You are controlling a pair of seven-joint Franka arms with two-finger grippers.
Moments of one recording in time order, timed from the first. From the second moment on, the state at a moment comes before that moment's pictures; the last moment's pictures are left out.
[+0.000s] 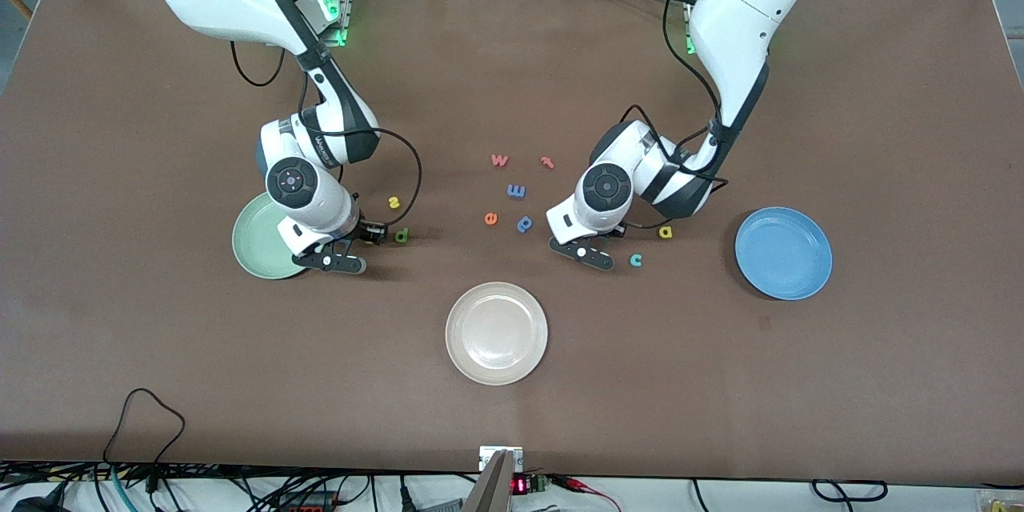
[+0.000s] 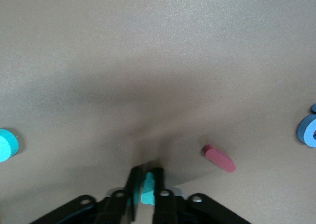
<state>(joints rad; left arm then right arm) -0.40 0.75 -0.21 -1.64 0.12 2.22 -0.29 0.33 0.57 0.04 -1.89 -0.04 2.39 0.52</state>
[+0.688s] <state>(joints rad) -0.15 0.57 -0.20 -1.62 0.13 1.97 -0.24 0.33 0.60 0.04 -1.89 -0.04 2.41 0.53</state>
